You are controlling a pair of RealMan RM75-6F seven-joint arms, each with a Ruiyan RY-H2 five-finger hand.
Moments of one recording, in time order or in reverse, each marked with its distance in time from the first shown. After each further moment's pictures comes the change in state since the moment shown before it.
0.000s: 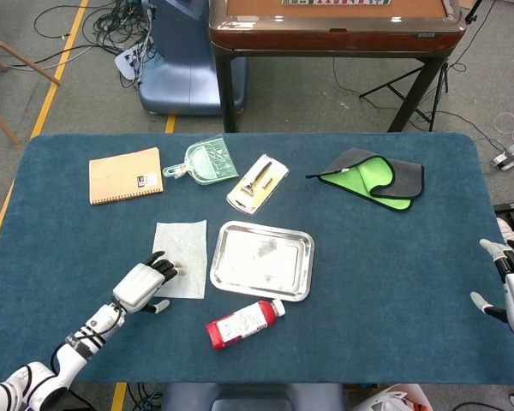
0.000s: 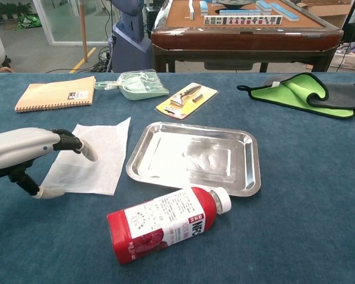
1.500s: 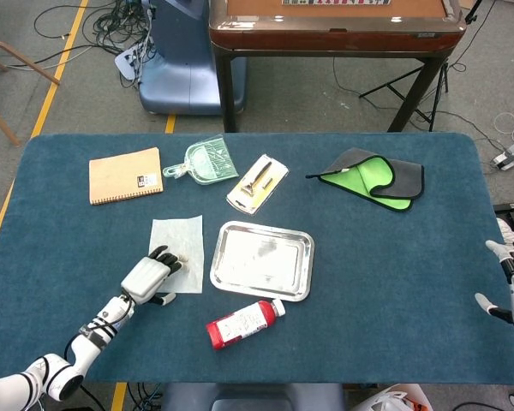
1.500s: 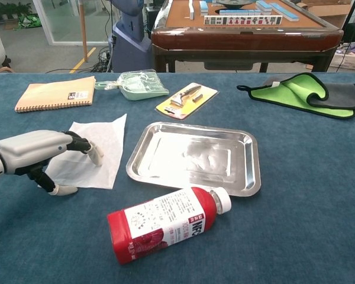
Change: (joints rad) left arm -0.046 -0.093 -0.004 0.112 -0.098 -0.030 0.006; right arm -0.008 -0.008 0.003 0.031 0.019 -0.013 0.035
